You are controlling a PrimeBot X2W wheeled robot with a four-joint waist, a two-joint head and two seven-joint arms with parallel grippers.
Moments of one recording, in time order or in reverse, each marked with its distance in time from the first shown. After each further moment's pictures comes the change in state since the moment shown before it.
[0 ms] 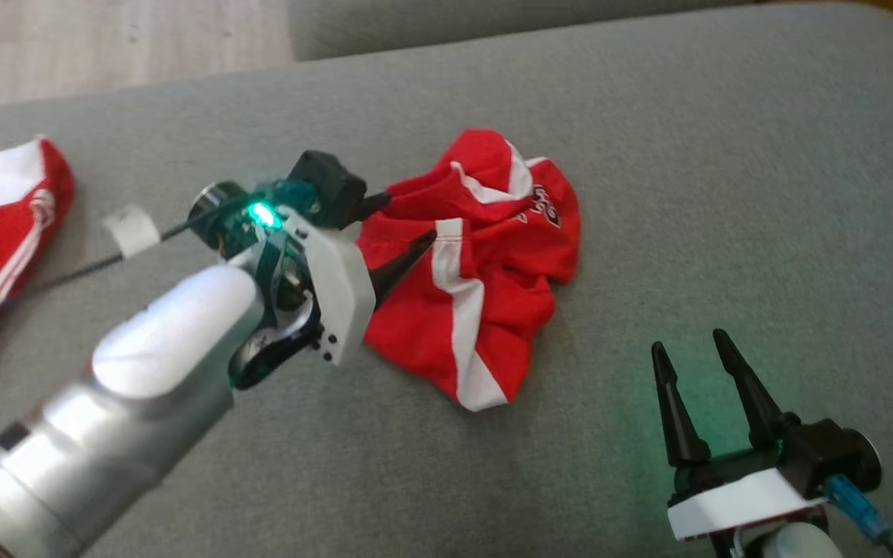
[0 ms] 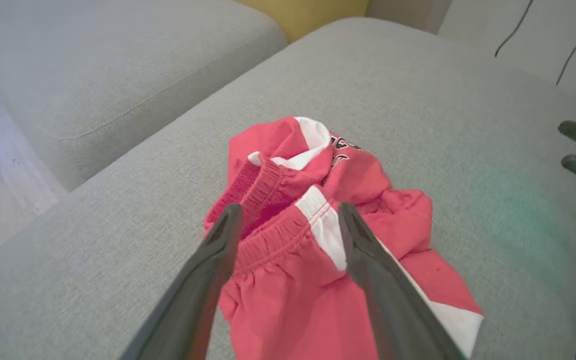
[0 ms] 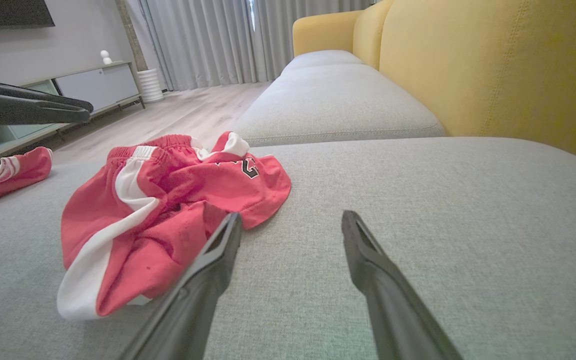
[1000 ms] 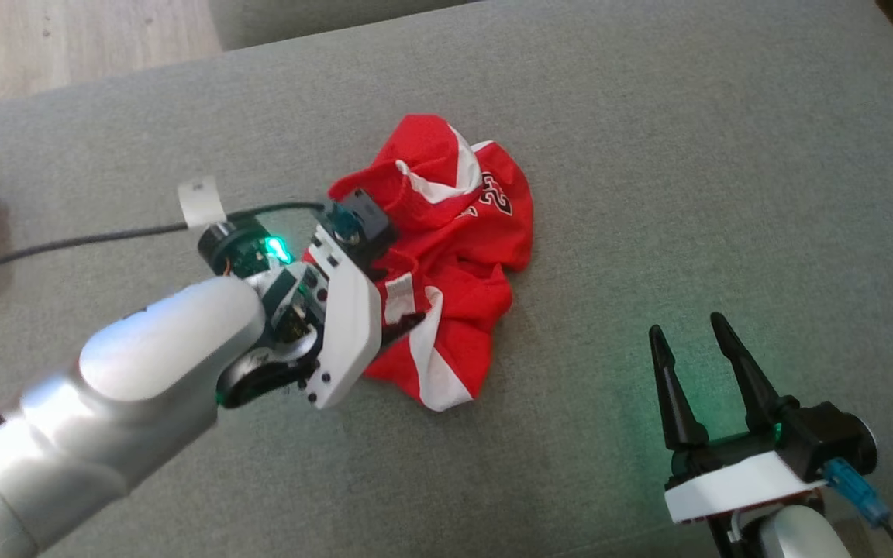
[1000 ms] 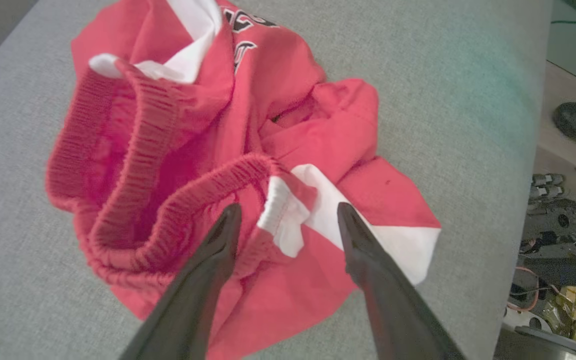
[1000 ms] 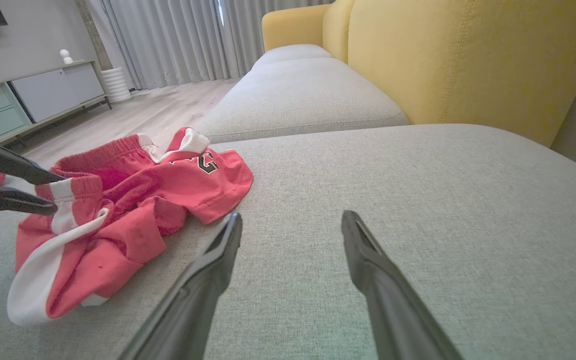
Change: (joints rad) left arm -0.139 0.106 -0.280 -0.115 -0.171 0.000 0.270; right arm -0.046 -0.002 0.010 0.019 0.020 0.000 0.000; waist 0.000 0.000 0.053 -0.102
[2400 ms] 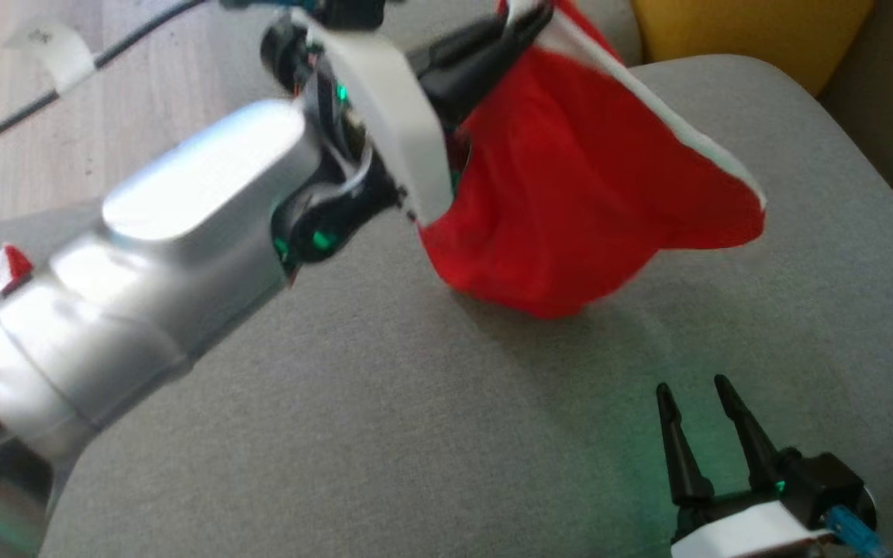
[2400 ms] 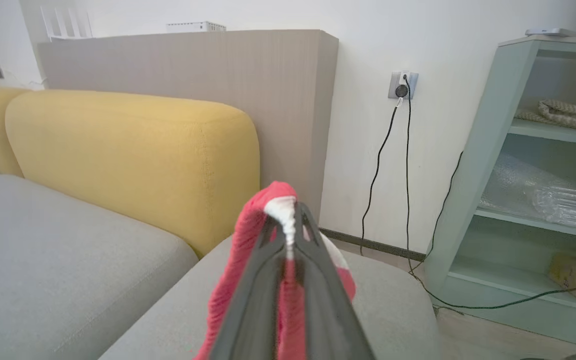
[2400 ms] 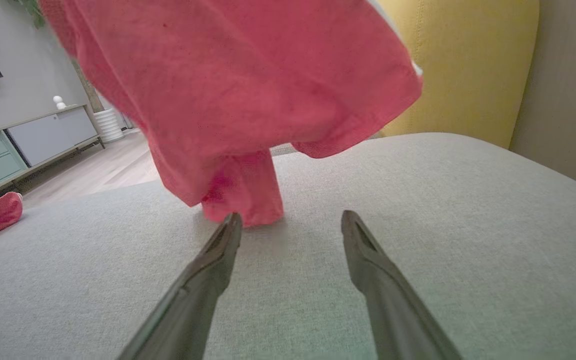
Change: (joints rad) left arm -0.271 -0.183 0.078 0.092 -0.318 0.000 -0.512; right arm 0.097 0.002 -0.006 0.034 0.047 0.000 0.000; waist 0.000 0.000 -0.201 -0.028
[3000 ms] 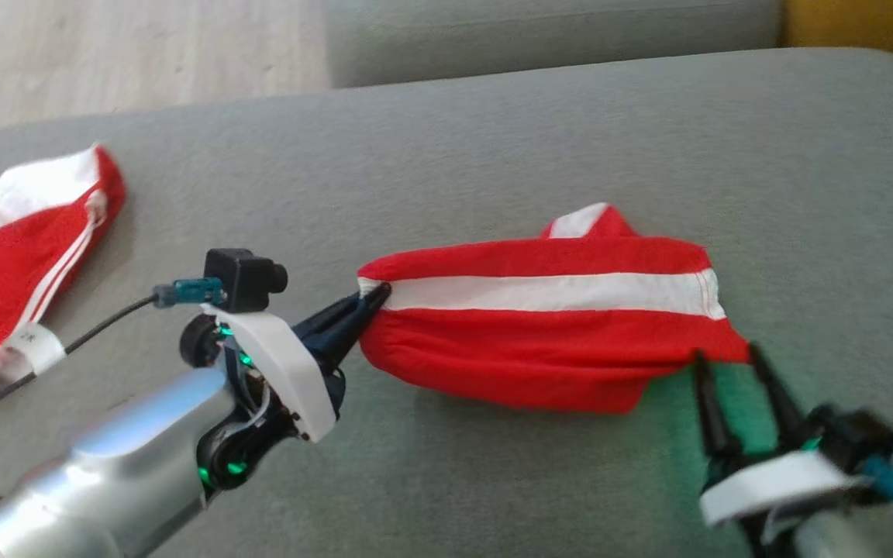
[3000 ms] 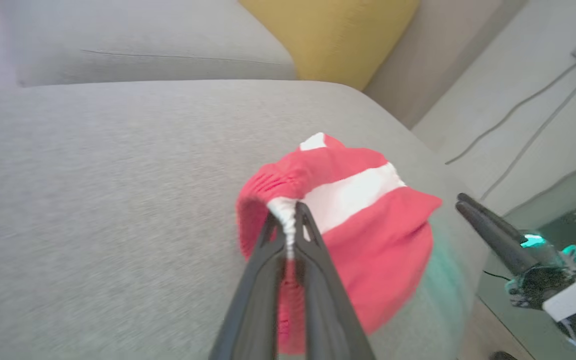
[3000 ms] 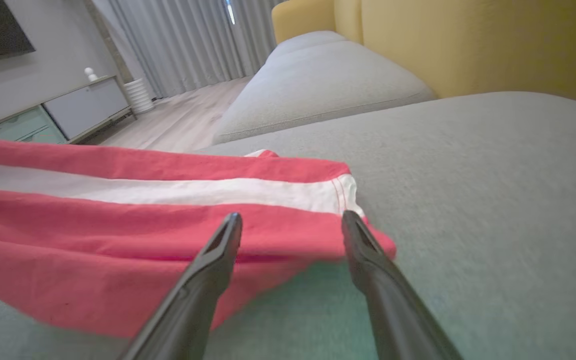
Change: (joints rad) left arm 0.476 0.204 -0.074 -0.034 -0.056 0.000 -0.128; right arm -0.099 -0.044 -0.018 0.117 0.121 0.000 0.000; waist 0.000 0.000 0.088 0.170
